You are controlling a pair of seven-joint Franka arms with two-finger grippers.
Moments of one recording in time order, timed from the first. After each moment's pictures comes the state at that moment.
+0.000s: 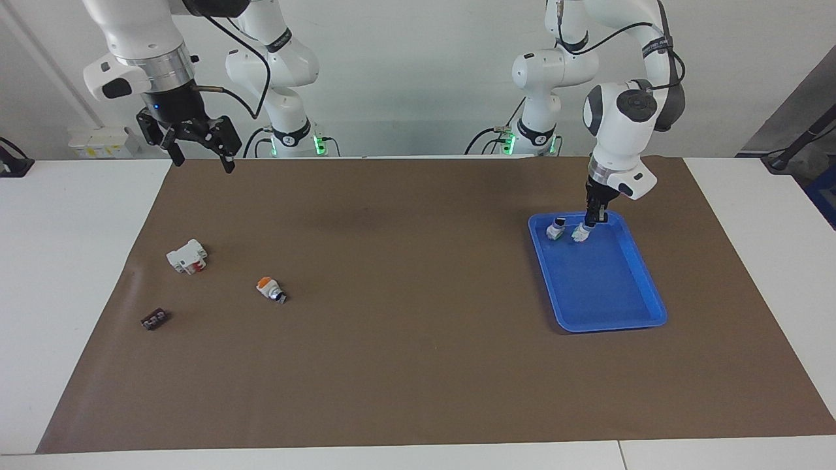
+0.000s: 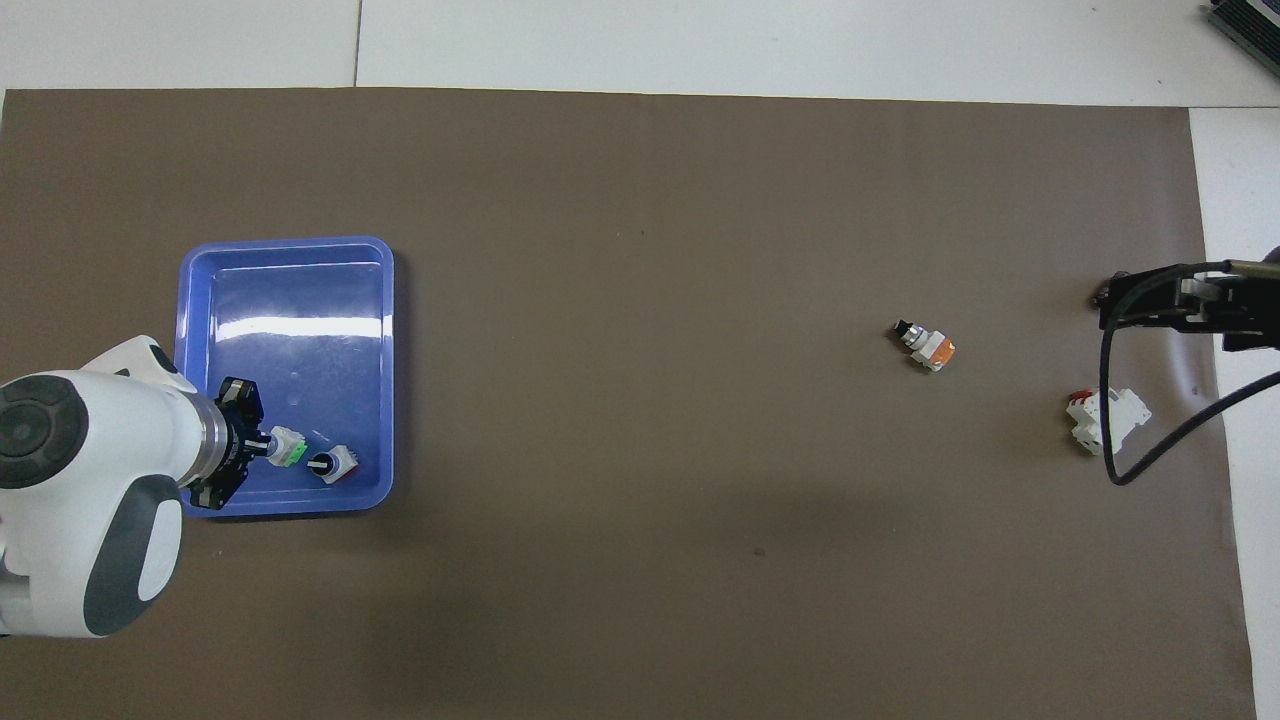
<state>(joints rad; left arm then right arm) 0.10 -0.19 -0.20 -2.42 0.10 2.25 -1.47 0.03 -0.06 0.00 -1.60 -0.03 1.59 0.22</state>
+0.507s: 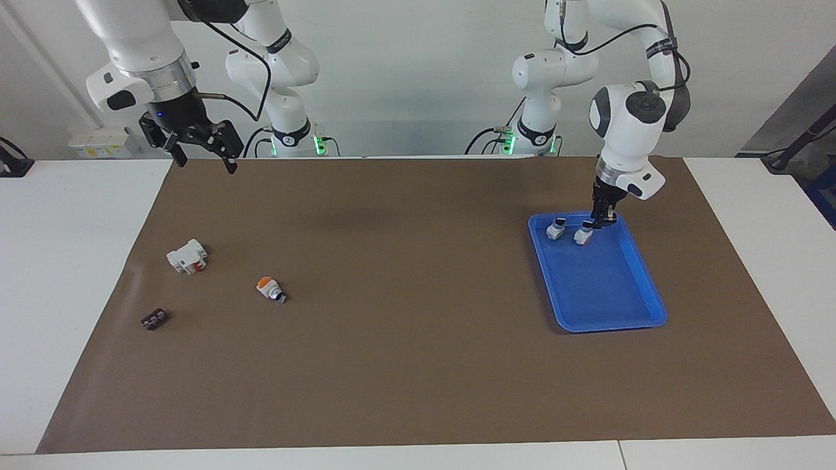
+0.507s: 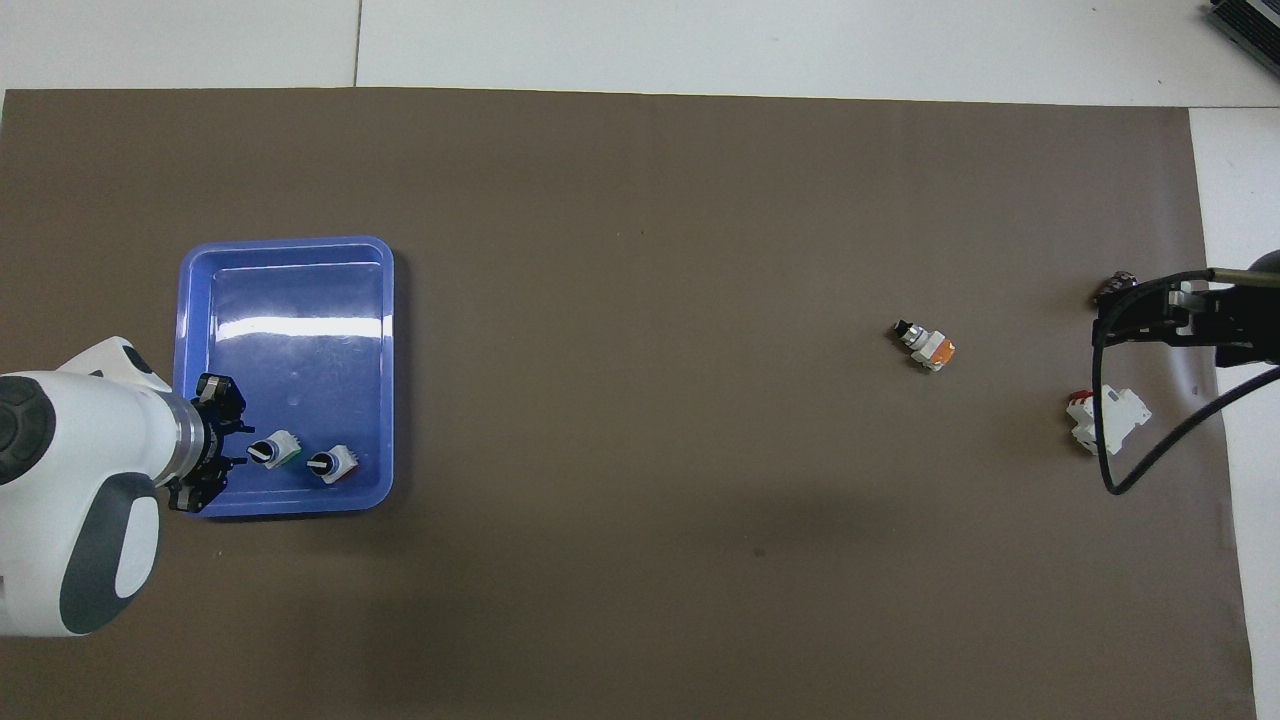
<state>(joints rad) 0.14 -0.19 -0.19 -2.40 0.10 2.26 -1.47 0.03 -0.05 0.00 -1.59 -0.03 1.54 0.22</state>
